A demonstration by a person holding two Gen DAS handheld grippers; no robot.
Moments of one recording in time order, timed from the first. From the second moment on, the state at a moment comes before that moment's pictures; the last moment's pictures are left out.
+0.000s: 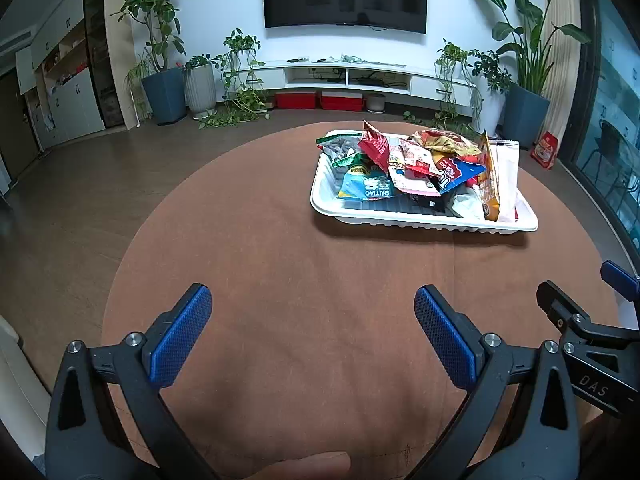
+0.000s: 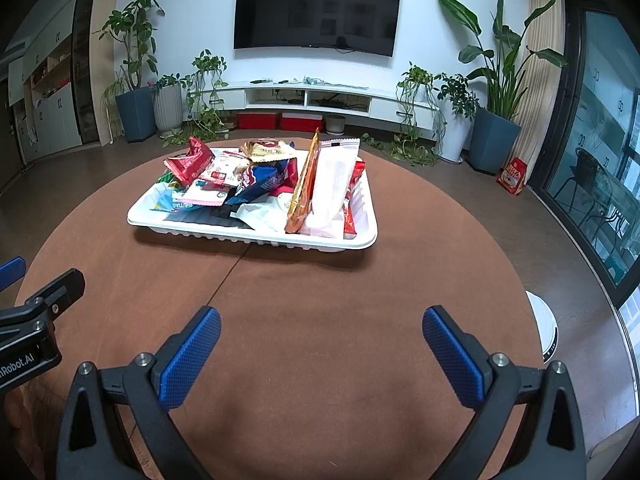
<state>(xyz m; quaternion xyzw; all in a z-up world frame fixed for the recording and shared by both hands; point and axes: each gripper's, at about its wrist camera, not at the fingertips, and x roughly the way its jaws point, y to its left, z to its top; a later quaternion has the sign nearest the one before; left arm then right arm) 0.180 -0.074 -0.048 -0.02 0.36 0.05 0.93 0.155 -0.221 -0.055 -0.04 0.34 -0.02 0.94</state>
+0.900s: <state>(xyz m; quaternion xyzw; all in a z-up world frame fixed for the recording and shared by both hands) 0.180 -0.073 -0.049 -0.02 0.36 0.05 0.93 0.155 -0.221 -0.052 -0.04 0.34 -0.02 0.94</state>
